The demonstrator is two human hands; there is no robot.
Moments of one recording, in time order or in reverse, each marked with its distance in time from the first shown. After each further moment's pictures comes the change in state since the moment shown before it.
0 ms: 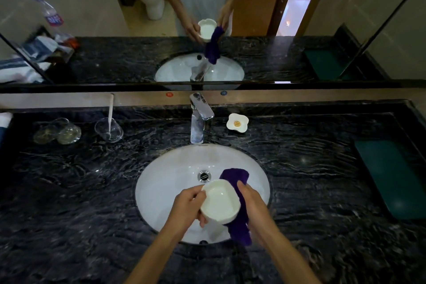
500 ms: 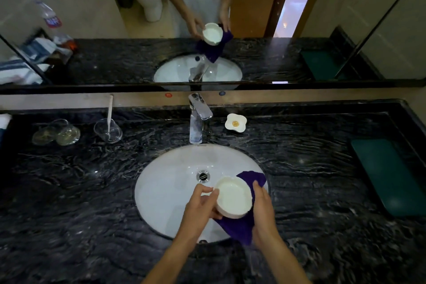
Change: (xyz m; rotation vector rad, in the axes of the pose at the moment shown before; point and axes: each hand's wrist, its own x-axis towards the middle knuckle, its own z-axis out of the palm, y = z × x) left_hand -0.012 -0.003 0.031 -0.153 0.046 -0.013; right_hand 0.008 0.024 -0.002 0.317 0.284 0.033
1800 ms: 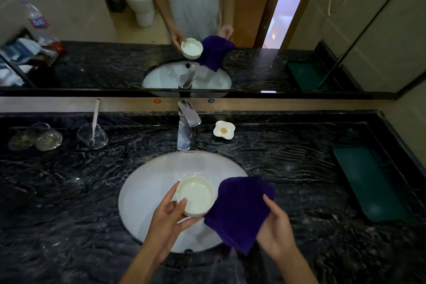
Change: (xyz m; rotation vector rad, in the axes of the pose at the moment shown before) left_hand 0.006 -0.014 -0.034 -0.559 -0.032 -0.067; right_hand 0.021 -0.010 -0.076 0.537 -0.341 0.160
